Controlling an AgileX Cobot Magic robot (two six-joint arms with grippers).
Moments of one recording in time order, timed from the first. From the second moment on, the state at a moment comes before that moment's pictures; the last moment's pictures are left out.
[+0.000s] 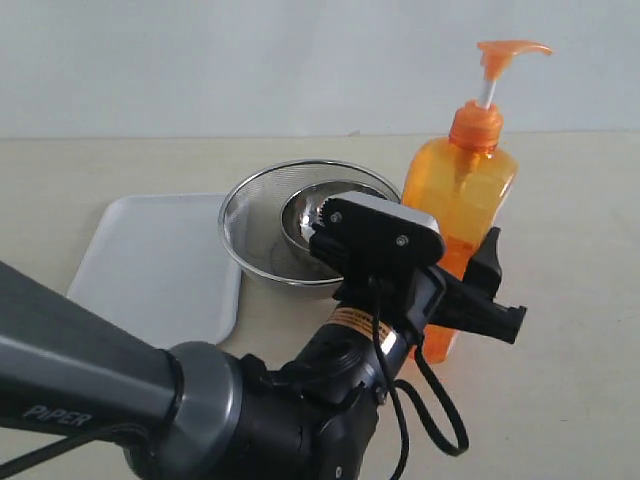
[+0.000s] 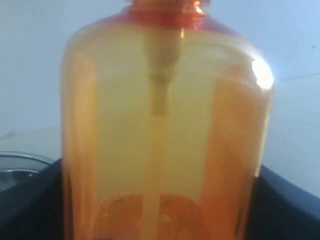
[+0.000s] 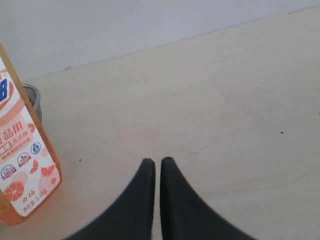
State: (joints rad) left arm -1.14 2.09 -0.98 -0.66 -1.11 0.30; right arm -0.01 0.00 0.00 0.06 0.35 0.19
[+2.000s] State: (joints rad) left arm -0.99 2.34 -1.38 -0.48 -0.95 0.26; right arm -0.01 0.00 0.00 0.06 0.35 0.19
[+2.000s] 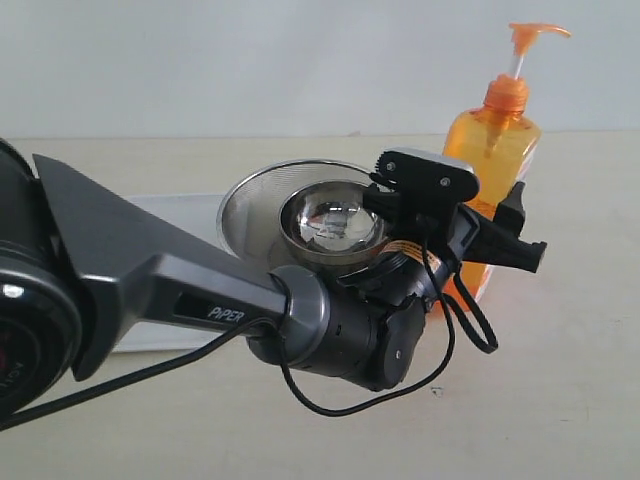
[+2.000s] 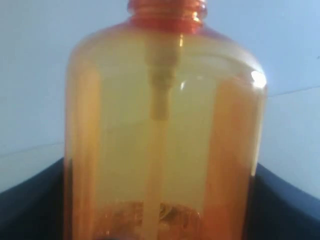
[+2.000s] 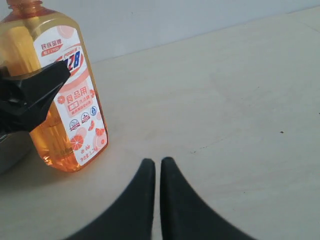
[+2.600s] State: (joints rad) left arm -0.99 2.33 -1.39 -0.44 -0.99 0.23; right arm -0.01 0.00 0.00 0.06 0.35 0.19
